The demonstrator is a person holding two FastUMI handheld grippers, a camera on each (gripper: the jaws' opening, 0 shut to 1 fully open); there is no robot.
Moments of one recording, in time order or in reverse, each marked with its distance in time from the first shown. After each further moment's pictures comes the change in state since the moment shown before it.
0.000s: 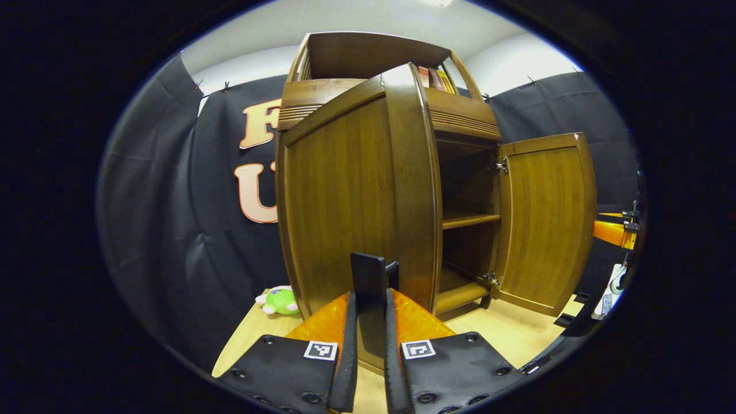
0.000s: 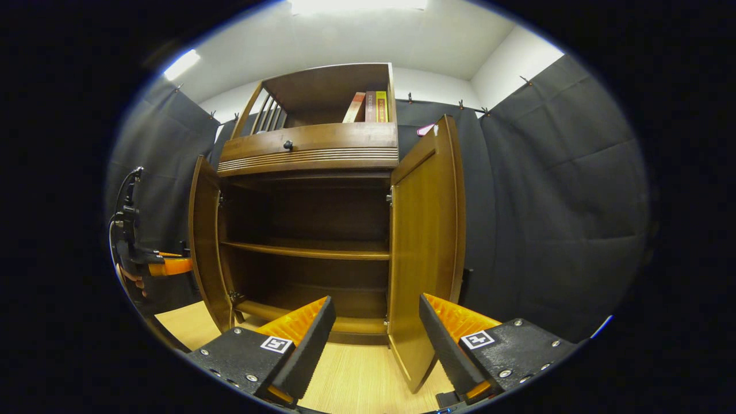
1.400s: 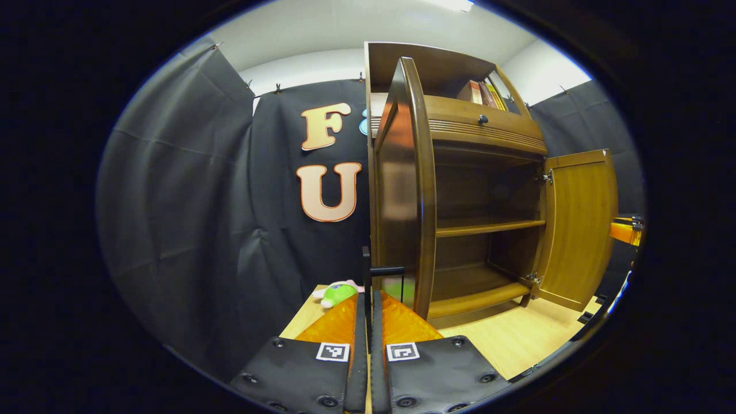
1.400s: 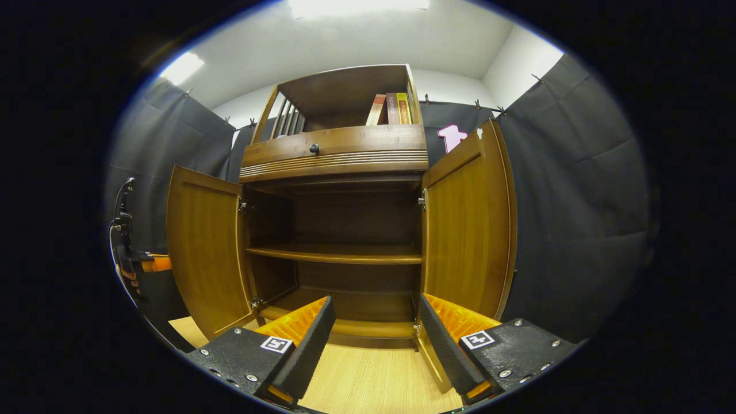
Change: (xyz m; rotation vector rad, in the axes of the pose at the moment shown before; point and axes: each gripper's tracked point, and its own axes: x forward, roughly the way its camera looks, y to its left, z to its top) left arm -0.061 0.113 0.001 -0.026 -0.028 0.200; right arm 0.010 0.046 0.005 0.022 -0.018 0.083
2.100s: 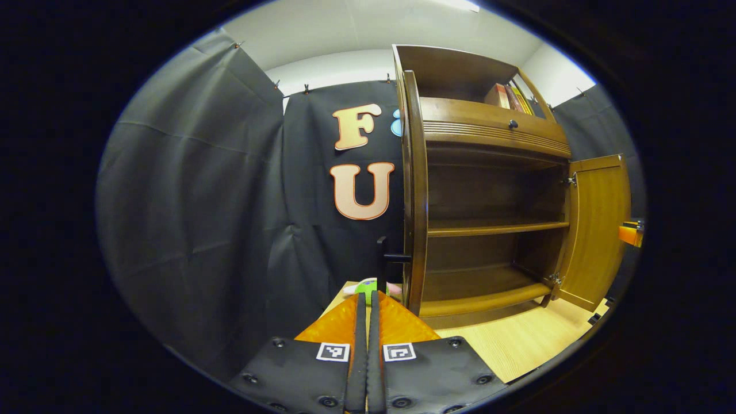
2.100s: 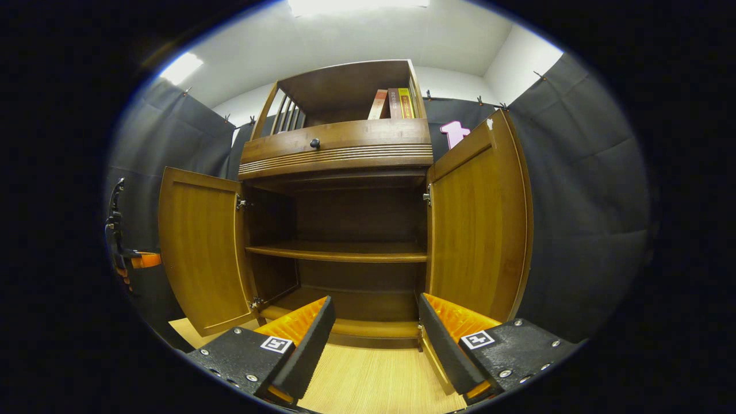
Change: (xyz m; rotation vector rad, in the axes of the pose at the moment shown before) left arm -0.034 0.046 0.004 -0.023 -0.001 0.137; right arm 0.015 0.008 -0.005 0.004 0.013 0.011
